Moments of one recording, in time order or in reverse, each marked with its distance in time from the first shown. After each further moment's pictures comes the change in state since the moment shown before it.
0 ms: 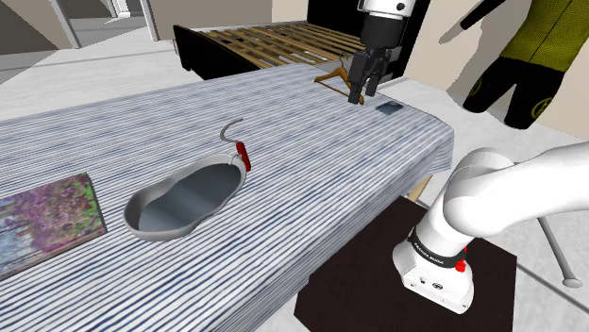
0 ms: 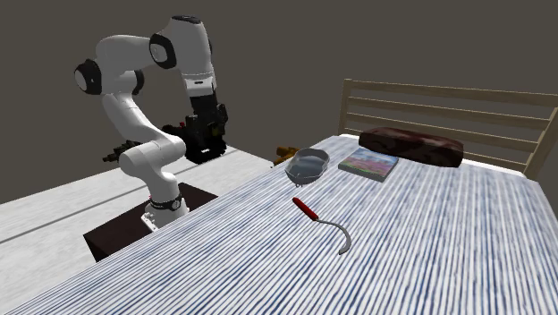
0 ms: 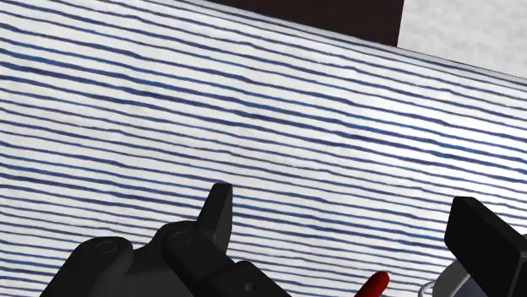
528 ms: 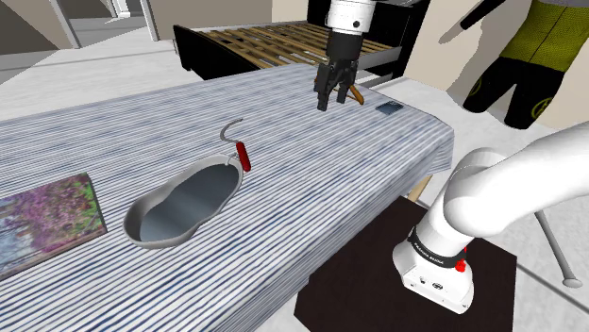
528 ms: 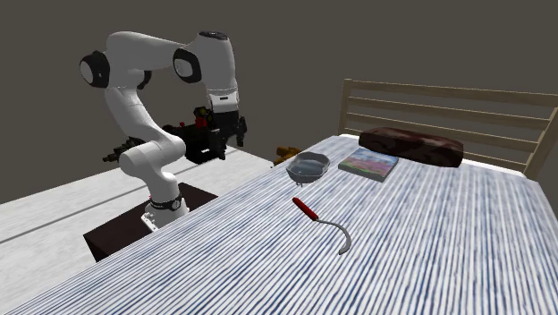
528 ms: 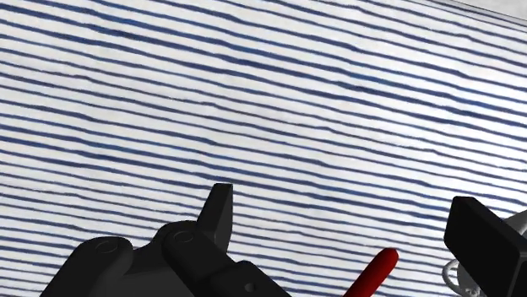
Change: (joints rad) arm 0.009 0.201 0.030 0.039 0.016 0.152 0.011
